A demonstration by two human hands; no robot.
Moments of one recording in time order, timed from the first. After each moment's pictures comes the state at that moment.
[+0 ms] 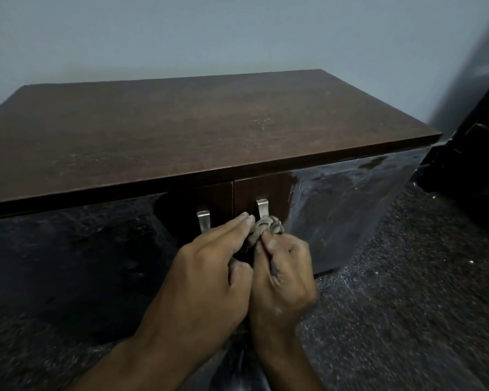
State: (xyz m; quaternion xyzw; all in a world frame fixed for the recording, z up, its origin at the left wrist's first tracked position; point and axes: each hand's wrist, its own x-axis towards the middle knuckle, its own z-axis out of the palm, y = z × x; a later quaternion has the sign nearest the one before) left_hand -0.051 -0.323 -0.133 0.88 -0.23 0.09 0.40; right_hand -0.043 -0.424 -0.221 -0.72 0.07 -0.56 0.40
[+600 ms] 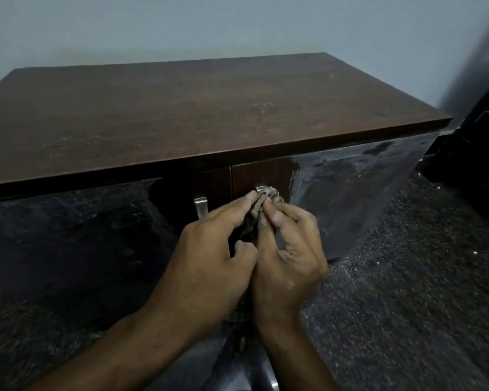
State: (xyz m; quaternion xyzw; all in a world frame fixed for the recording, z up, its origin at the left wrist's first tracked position) left_hand -0.044 -0.332 -0.134 0.85 -0.20 0.02 0.49; right_hand -0.037 -0.427 -0.206 -0.69 0.08 -0.55 0.46
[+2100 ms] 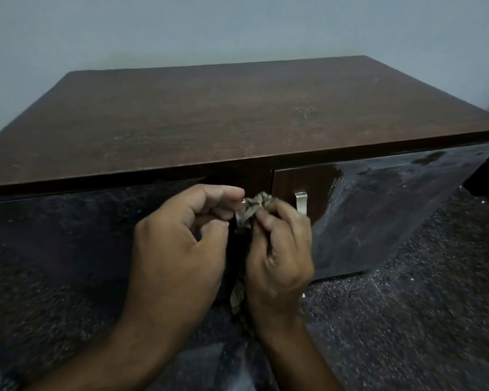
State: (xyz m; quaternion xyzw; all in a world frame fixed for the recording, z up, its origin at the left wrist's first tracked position) left_hand -0.044 -0.290 -0.116 0.80 -0.10 0.18 0.57; right_hand -0.022 -0.390 -0.208 -0.74 0.01 -0.55 0.40
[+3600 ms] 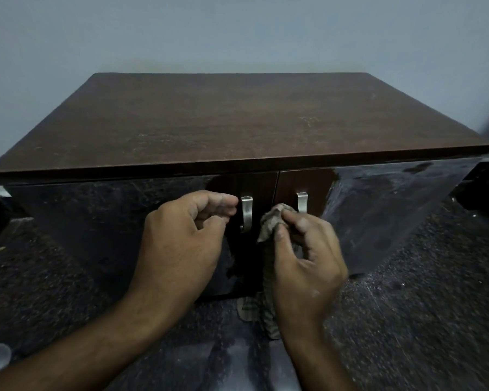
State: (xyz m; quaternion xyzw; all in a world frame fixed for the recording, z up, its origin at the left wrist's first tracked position) left_hand -0.052 -0.278 -0.111 0.84 -0.04 0.14 0.52; right_hand -0.054 -0.411 -0.190 -0.73 0.05 -0.48 0.48
